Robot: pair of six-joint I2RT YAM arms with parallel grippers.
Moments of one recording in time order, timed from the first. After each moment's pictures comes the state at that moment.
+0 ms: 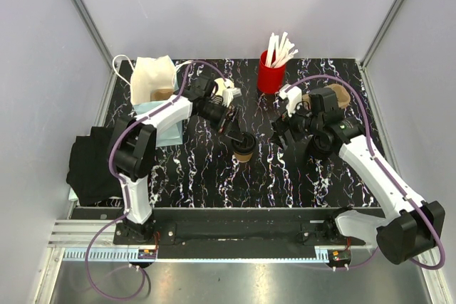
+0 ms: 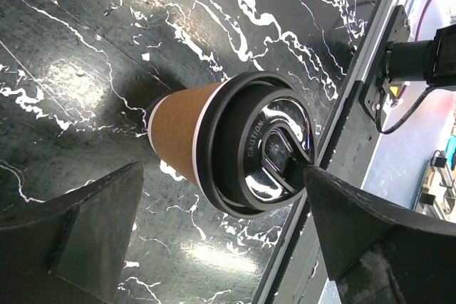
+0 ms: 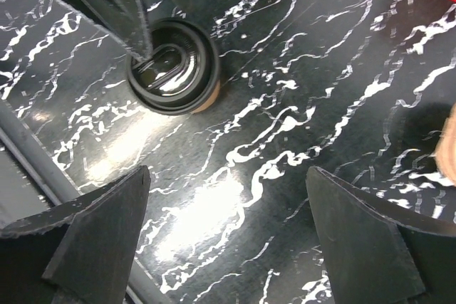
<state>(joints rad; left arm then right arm) -0.46 1.92 1.45 -0.59 0.86 0.03 0.37 1.17 1.07 -0.59 -0.40 -0.23</state>
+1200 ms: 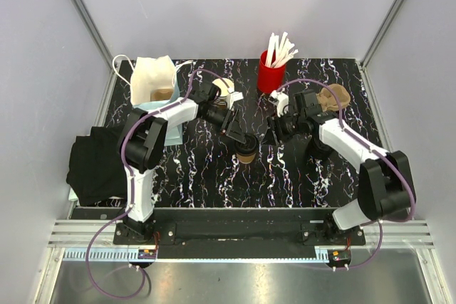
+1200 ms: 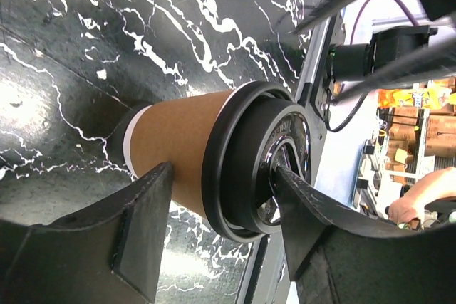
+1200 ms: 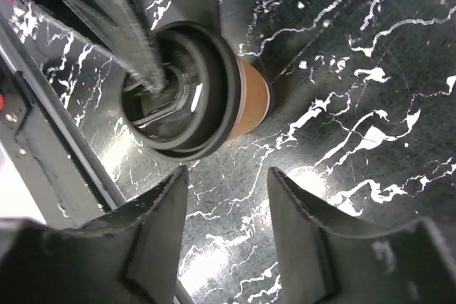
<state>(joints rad) -0.46 2.06 1.45 -0.49 1.05 -0.07 0.33 1.49 1.01 -0.41 -0.64 -0.06</state>
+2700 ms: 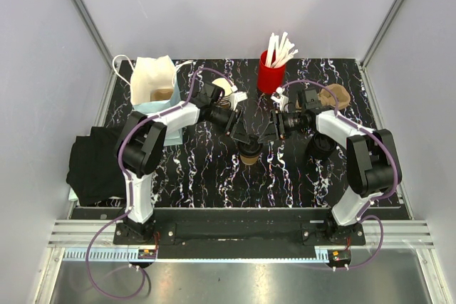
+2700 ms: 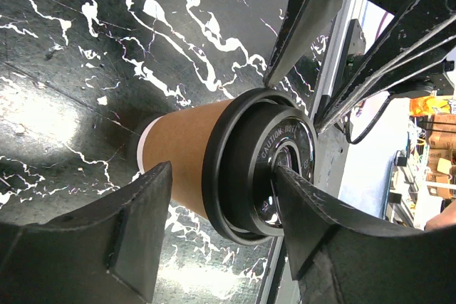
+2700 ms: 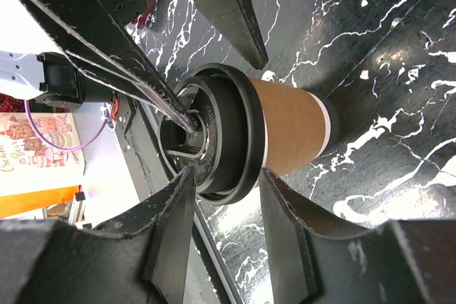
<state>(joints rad) -0.50 2.00 1.38 -0.34 0.98 -0.11 0.23 1.70 1.06 -0.36 -0.99 0.08</state>
